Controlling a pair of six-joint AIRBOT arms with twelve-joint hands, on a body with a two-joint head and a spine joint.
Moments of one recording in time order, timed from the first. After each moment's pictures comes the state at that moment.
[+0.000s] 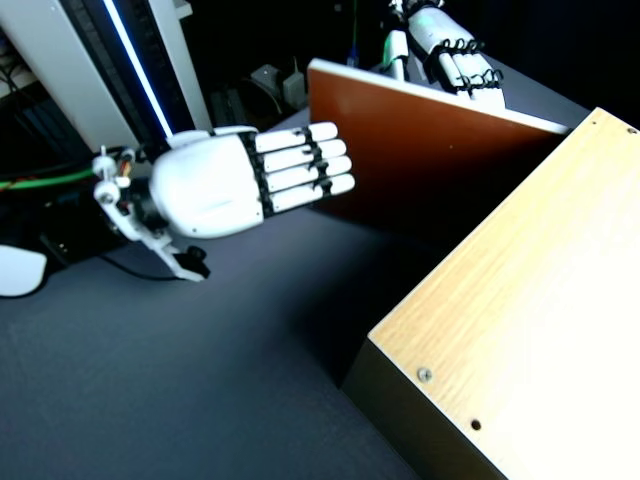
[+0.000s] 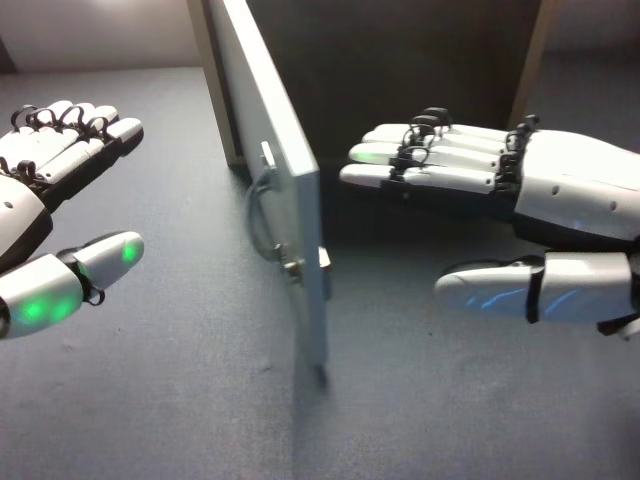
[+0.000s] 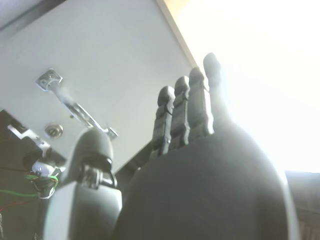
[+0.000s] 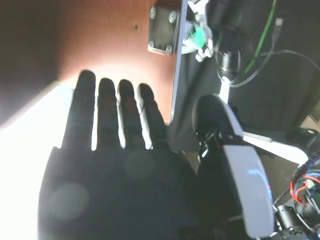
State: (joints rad) left arm 1.12 -0.89 1.03 -0.30 -1.35 0.77; right arm -0.64 -1.12 1.25 -0.54 1.06 -0.21
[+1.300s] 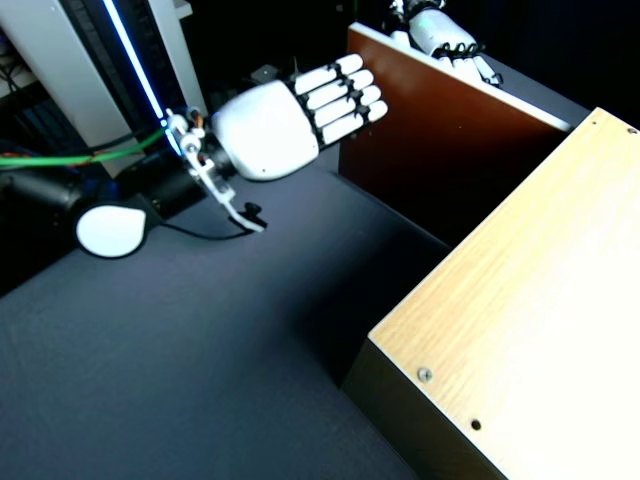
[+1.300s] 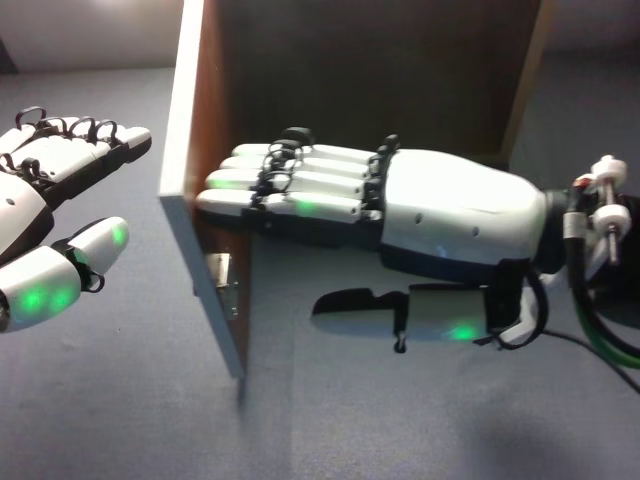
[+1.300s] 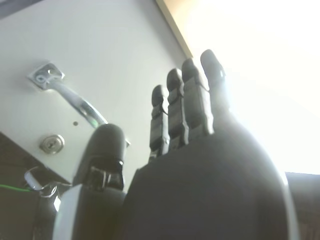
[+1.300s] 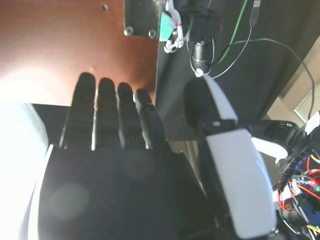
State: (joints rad) left arm 1.11 -0.89 1.04 -0.29 -1.33 0.77; right arm -0.53 -1.32 1.29 -0.62 1.05 -0.19
